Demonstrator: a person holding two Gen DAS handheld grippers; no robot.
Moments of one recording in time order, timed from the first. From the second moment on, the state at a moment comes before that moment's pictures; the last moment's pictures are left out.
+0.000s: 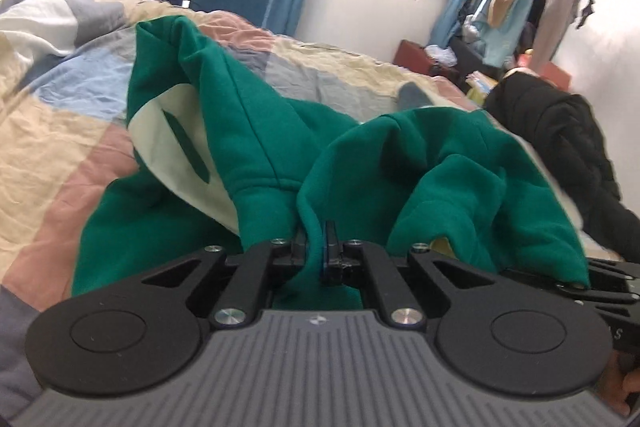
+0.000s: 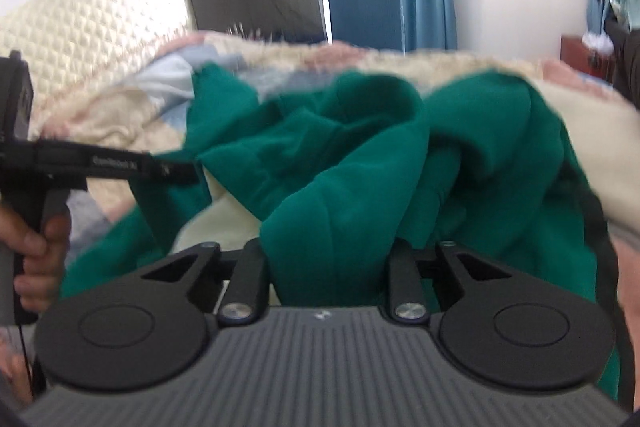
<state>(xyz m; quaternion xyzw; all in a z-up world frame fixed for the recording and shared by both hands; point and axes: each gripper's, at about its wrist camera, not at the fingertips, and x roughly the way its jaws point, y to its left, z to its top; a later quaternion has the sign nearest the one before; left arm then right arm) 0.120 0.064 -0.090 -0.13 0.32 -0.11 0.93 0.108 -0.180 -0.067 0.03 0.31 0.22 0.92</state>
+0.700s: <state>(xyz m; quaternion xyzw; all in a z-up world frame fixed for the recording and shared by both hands) 0.181 0.083 -0.090 -0.21 0.26 -0.15 0.93 0.169 -0.228 -0.077 0.22 0.23 0.19 0.93</state>
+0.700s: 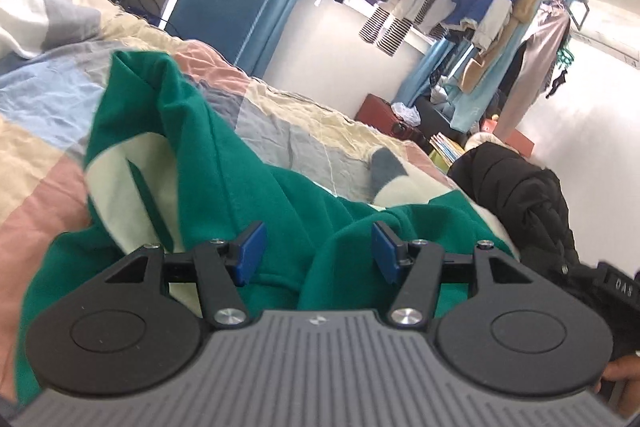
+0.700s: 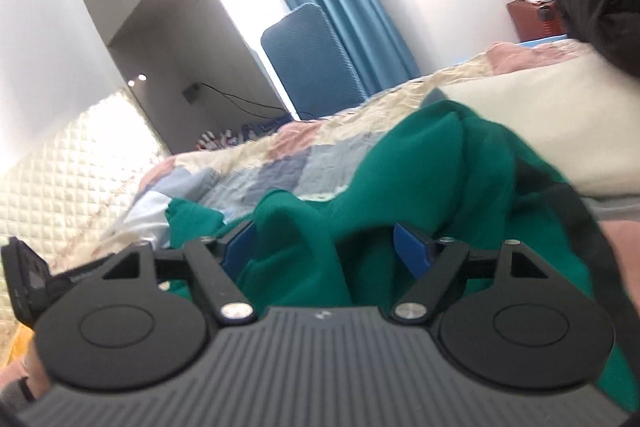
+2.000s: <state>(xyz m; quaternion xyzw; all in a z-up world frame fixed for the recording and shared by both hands) 0.050 0.099 -0.073 -0.21 0.35 -0.11 0.91 0.024 -0.159 -0.059 -0.08 0.23 0.24 0.94</state>
